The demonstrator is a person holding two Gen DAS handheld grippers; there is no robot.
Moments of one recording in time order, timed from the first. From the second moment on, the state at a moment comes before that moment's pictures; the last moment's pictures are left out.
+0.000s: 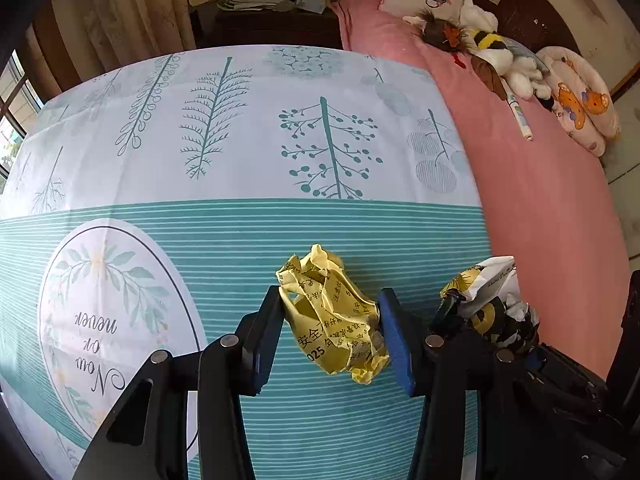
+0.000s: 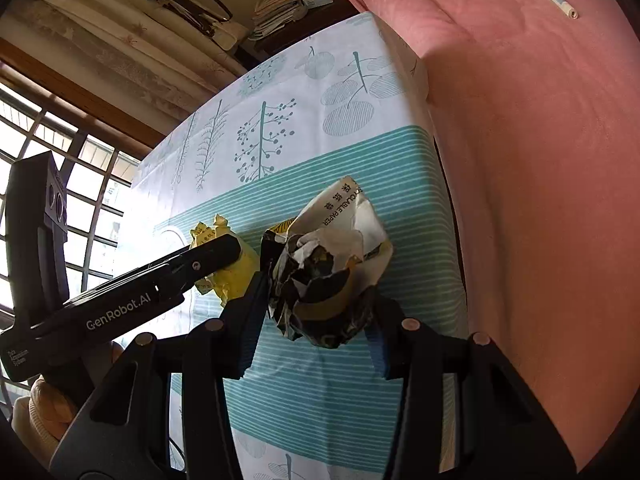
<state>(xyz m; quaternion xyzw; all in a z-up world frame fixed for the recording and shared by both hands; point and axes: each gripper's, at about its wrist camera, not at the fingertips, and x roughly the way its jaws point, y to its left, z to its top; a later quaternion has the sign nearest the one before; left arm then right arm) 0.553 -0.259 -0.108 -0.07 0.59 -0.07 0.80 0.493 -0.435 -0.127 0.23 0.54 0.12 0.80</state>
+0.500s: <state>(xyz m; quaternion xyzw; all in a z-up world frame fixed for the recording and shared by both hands) 0.355 -0.164 -0.032 0.01 0.52 -0.12 0.84 0.334 -0.356 -0.082 0.20 0.51 0.12 0.82</state>
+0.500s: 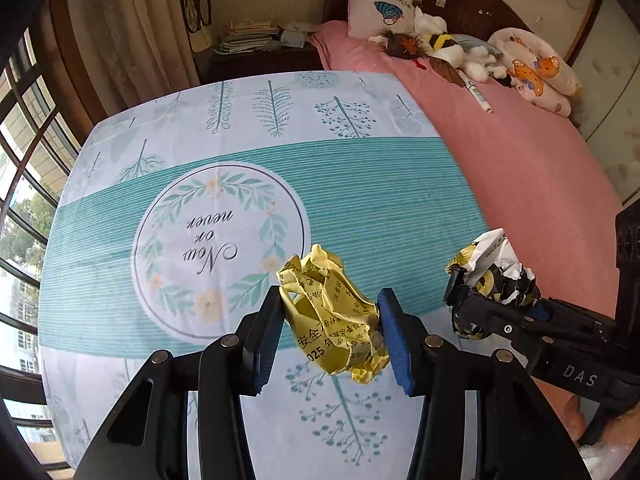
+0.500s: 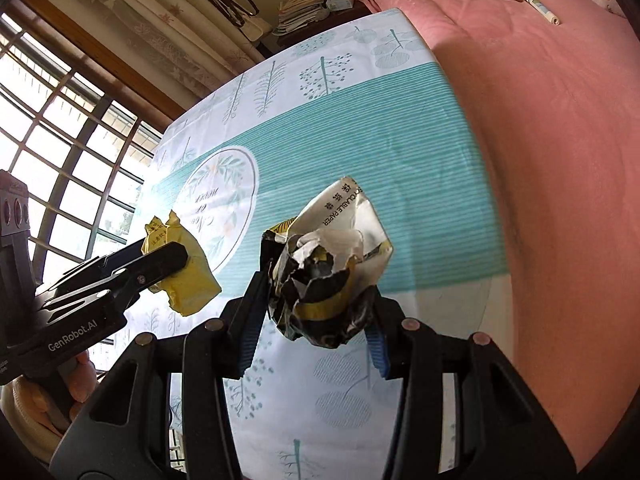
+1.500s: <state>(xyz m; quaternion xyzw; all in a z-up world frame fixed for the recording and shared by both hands) -0.018 0.036 -0.169 0.04 0.58 -0.15 0.80 -0.023 -0.101 -0.196 0.10 0.59 0.11 0.79</state>
